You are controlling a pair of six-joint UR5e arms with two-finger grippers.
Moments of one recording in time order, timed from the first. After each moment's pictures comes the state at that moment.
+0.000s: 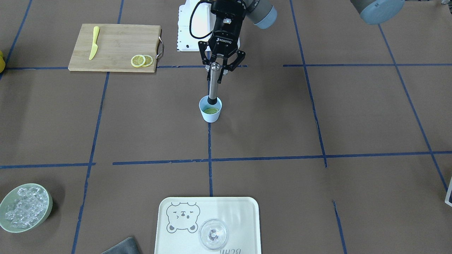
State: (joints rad) left arm -0.15 -2.17 -1.74 -2.36 -0.54 -0.82; right arm 1.56 -1.56 1.67 -1.58 2.34 -0.02
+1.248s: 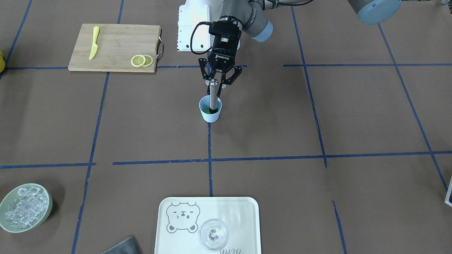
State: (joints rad) left arm -0.14 -2.18 -1.58 -2.46 -0.55 -0.83; right arm 1.56 -1.57 1.67 -1.58 2.33 -0.02
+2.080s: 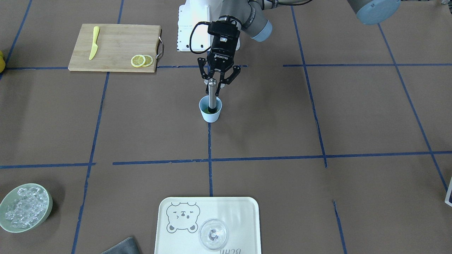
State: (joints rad) left arm -0.14 -2.18 -1.60 -2.47 -0.55 -0.80; right arm 1.56 -1.56 1.67 -1.58 2.33 -0.02
